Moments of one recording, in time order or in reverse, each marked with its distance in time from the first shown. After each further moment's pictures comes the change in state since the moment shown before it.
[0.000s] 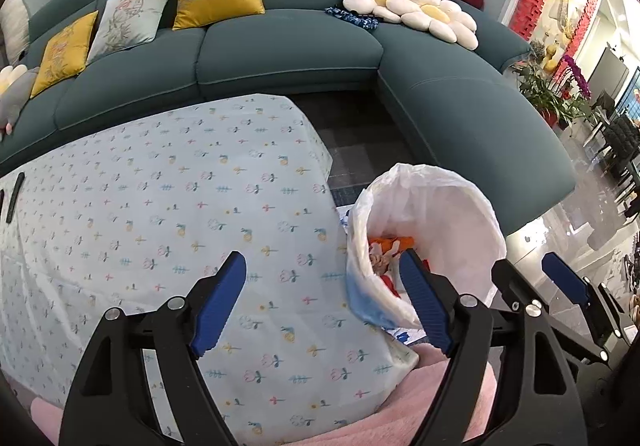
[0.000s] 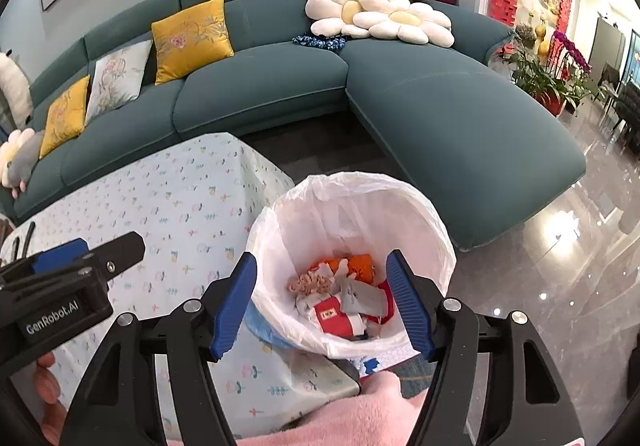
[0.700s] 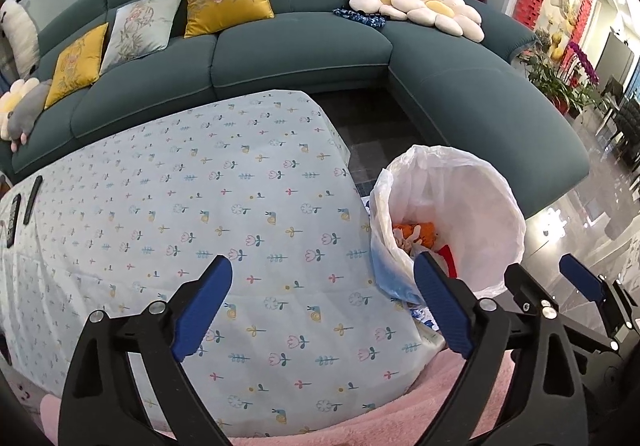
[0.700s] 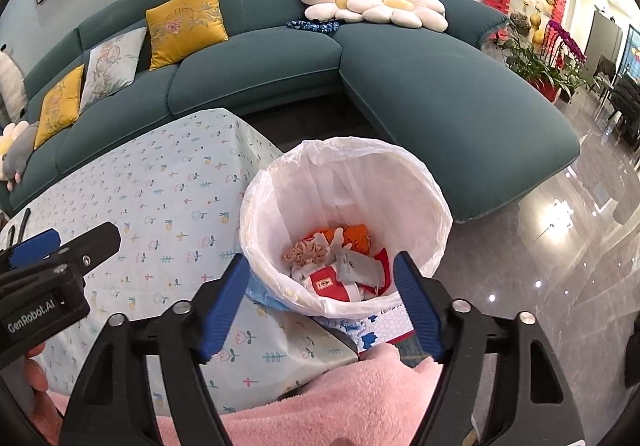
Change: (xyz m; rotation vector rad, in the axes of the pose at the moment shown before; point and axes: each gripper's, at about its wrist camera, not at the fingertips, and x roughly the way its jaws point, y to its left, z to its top) left arm -0.008 0.004 -0.032 0.050 -0.021 0.069; right arm -0.003 -0.001 -0.033 0.014 0.044 -0.023
